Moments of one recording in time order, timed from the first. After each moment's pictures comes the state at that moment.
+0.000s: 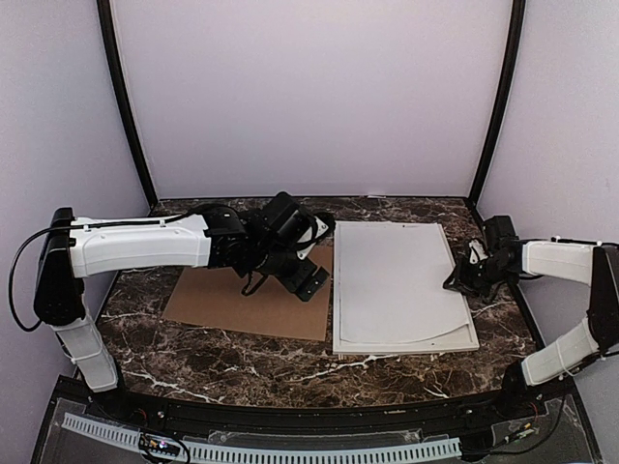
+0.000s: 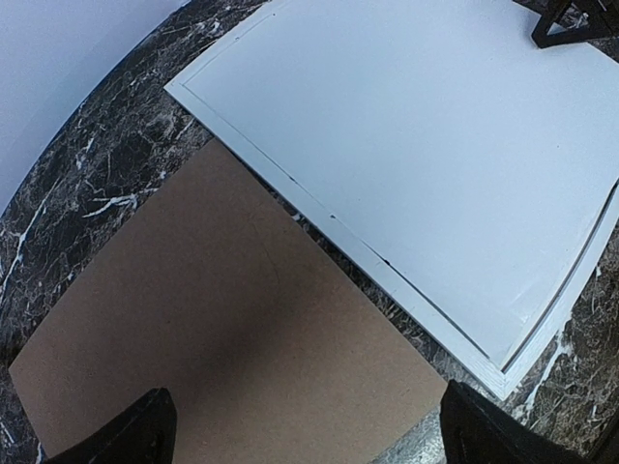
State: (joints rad) left arm -1.02 1.75 1.44 -0.57 -0.27 -0.08; right arm 0.06 1.37 0.71 -0.41 -0.33 0.39
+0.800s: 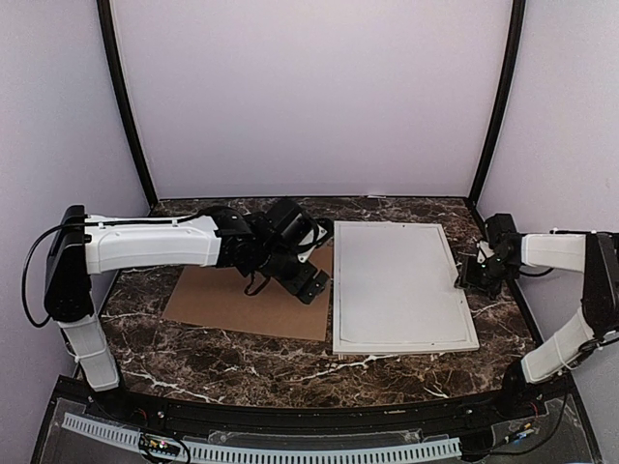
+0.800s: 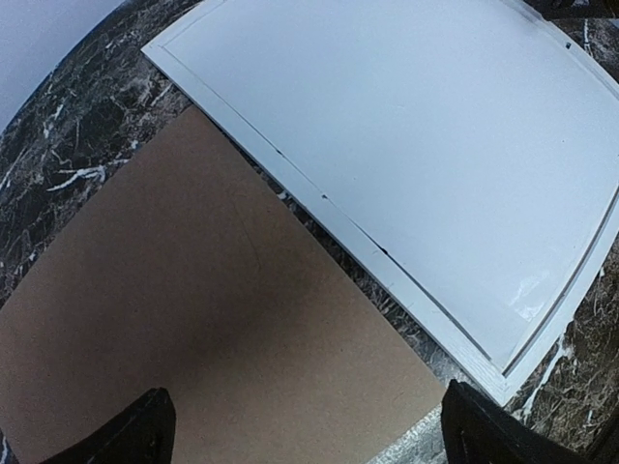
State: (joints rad) left arm -0.99 1.80 1.44 -0.57 -0.21 -0.12; right arm 0.02 1.44 0.76 -0.47 -0.12 0.33
